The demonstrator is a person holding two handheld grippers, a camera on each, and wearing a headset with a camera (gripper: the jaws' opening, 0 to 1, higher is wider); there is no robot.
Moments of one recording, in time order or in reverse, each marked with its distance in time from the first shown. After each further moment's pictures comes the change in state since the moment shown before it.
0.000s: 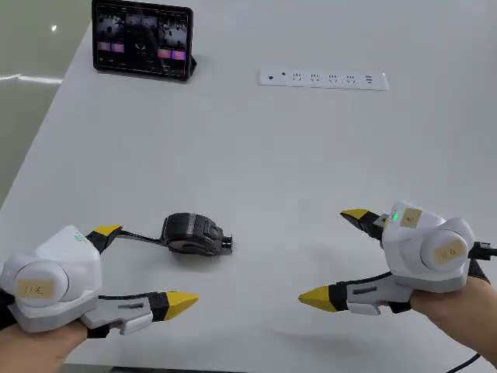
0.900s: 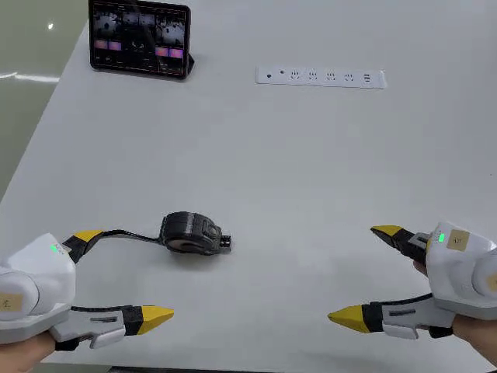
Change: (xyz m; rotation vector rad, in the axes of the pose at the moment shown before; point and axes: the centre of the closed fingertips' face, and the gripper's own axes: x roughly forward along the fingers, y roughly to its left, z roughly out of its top) left arm -0.020 0.010 -0.016 0.070 0.053 -0.021; right arm -0.036 0.004 -0.037 0.061 0.011 -0.023
